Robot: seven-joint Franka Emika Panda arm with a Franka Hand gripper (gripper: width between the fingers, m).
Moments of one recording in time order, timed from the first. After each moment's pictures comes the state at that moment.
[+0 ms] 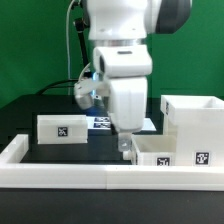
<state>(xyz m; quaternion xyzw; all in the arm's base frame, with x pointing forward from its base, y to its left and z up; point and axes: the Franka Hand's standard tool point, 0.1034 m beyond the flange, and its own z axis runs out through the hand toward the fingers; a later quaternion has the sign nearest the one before) 0.587 -0.044 0.042 -0.66 -0.75 -0.03 0.05</state>
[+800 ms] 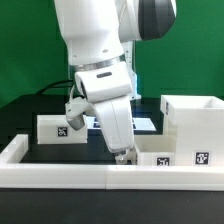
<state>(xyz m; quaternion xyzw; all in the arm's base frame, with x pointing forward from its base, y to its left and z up) 0.586 -0.039 0.024 -0.66 -0.74 -0.06 0.10</state>
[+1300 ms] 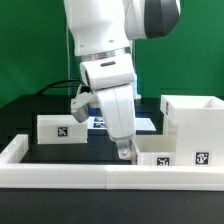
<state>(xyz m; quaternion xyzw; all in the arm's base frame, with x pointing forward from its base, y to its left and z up) 0.583 -0.027 0.030 -0.68 -0.72 -0.08 0.07</state>
